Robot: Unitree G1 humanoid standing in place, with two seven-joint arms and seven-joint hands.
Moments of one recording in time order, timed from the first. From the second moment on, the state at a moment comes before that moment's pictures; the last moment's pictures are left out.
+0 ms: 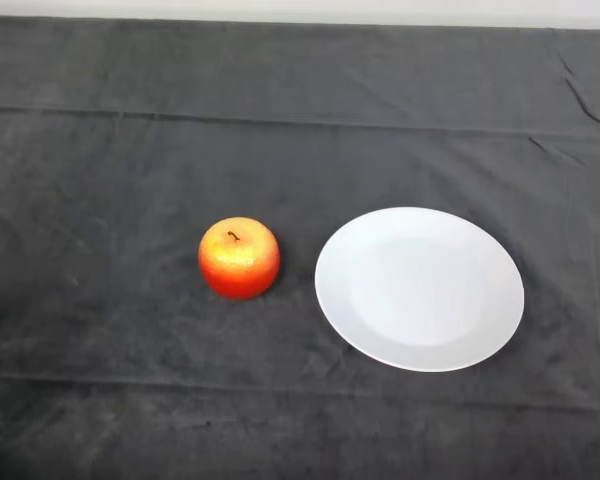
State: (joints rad) left arm -0.45 0.54 0.26 1.14 -0.15 -0.74 0.19; right arm -0.51 -0.61 -1.14 1.18 1.04 0.01 0.33
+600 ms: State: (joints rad) left arm -0.36 0.45 0.12 0.60 -0.02 -0.59 0.22; right arm -0.51 -0.61 -1.14 1.18 1.04 0.01 0.33
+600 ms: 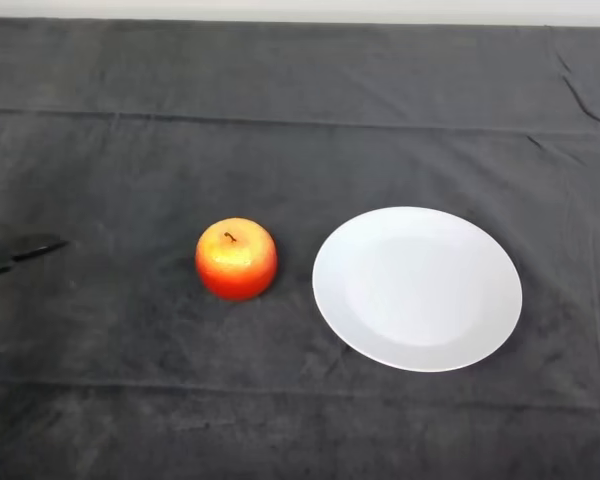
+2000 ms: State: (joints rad) left arm -0.50 0.29 -0.22 0.65 0.05 -0.32 0.18; right arm -0.51 -0.61 -1.14 1.18 1.04 0.01 0.33
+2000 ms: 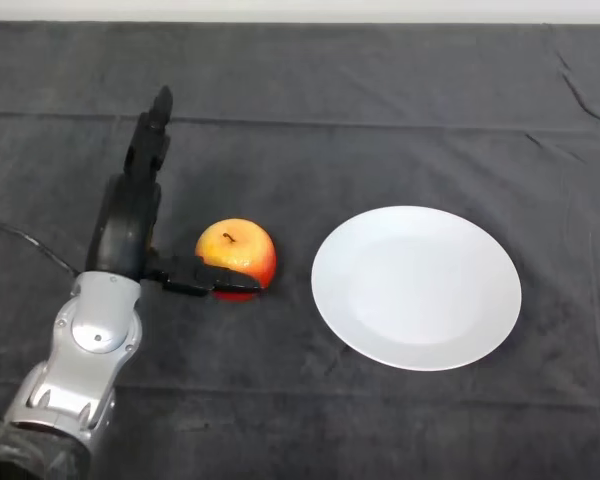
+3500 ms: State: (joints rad) left arm -0.65 0.23 -0.34 1.04 0.01 -0.44 0.12; right arm -0.51 -0.61 -1.14 1.18 1.04 0.01 0.33
